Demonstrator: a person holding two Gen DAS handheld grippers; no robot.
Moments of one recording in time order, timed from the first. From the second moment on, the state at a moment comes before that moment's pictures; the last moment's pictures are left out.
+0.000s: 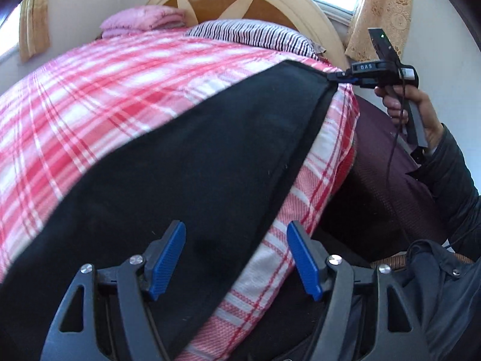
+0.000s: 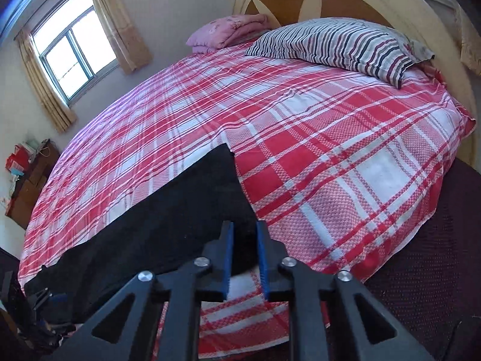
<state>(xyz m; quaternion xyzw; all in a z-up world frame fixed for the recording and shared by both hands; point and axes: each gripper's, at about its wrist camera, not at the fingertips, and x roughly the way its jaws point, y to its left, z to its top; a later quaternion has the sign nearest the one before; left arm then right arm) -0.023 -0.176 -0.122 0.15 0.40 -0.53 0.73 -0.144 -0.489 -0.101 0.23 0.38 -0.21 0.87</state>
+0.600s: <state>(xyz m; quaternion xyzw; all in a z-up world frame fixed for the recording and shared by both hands) -0.018 -0.162 -0.131 0.13 0.41 -0.51 0.74 -0.157 -0.474 -0.084 0.15 0.39 -0.27 0.87</state>
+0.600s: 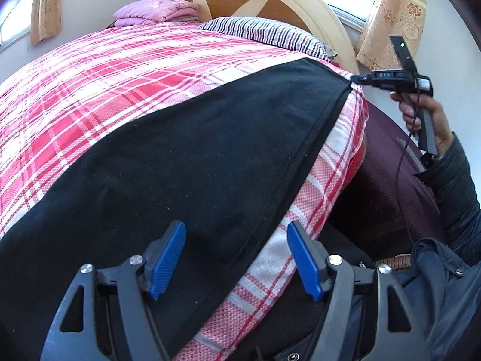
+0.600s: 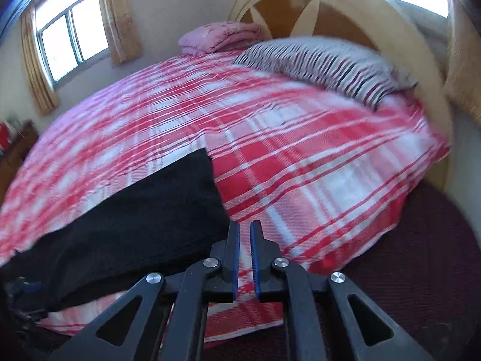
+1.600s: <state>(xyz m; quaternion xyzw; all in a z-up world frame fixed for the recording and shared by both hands) -0.016 -0.156 -0.129 0.11 0.41 -0.51 0.75 -0.110 -0.355 -0.111 0.12 0.43 -0.12 0.89</state>
